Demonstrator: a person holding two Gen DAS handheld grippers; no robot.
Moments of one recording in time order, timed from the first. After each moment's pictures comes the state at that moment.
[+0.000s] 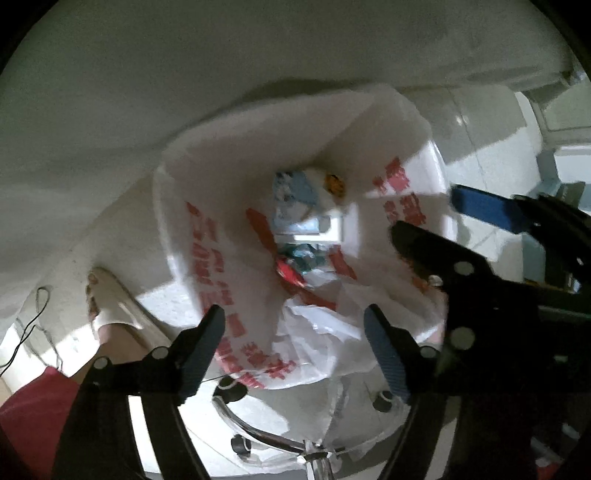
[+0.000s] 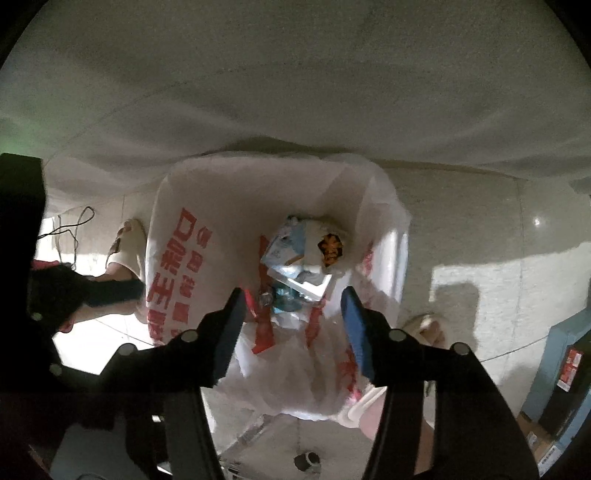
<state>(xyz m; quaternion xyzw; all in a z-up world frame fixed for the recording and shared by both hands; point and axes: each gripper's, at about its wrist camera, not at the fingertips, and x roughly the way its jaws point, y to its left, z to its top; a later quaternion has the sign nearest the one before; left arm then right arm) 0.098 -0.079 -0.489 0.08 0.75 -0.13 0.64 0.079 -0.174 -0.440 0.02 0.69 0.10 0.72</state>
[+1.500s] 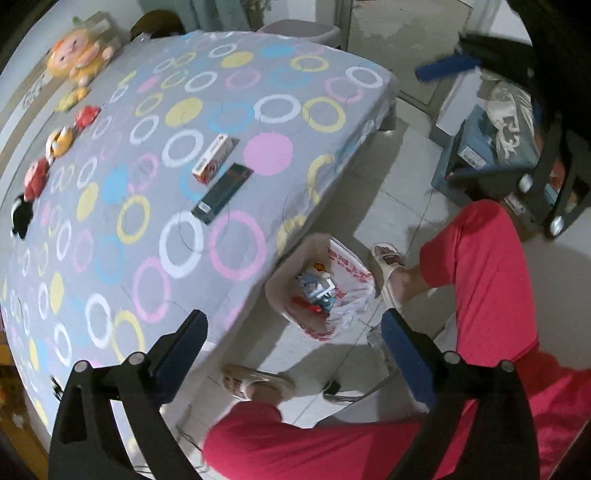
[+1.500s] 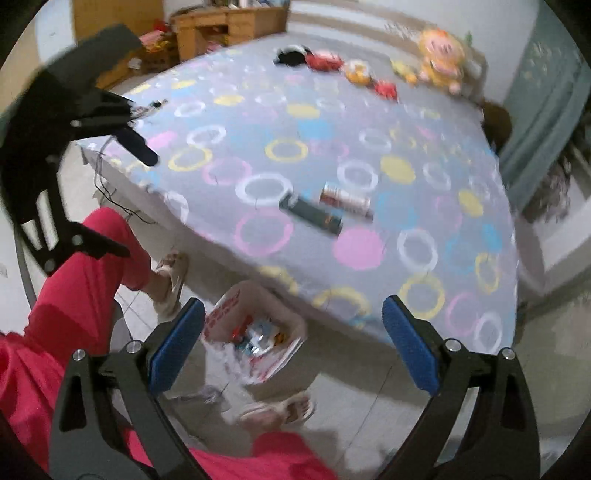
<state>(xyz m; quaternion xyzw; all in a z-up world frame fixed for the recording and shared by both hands) 0.069 -0.045 -0.085 0.27 0.54 -0.33 0.72 0.026 -0.177 -0.019 -0.20 0.45 0.26 0.83</state>
